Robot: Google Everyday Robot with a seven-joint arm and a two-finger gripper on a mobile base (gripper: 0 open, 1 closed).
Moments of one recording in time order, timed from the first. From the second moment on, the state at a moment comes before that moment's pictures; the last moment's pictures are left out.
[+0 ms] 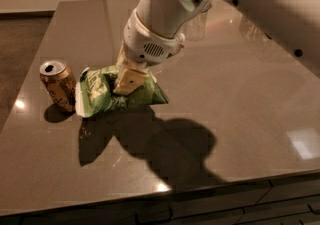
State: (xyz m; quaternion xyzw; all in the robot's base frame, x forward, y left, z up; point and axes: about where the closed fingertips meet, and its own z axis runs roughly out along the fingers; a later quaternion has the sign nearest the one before) arm 0.475 0.062 0.927 -0.73 0.63 0.17 0.21
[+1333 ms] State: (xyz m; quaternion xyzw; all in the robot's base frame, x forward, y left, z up) arm 0.468 0.086 0.901 -0.72 0.64 0.17 0.19
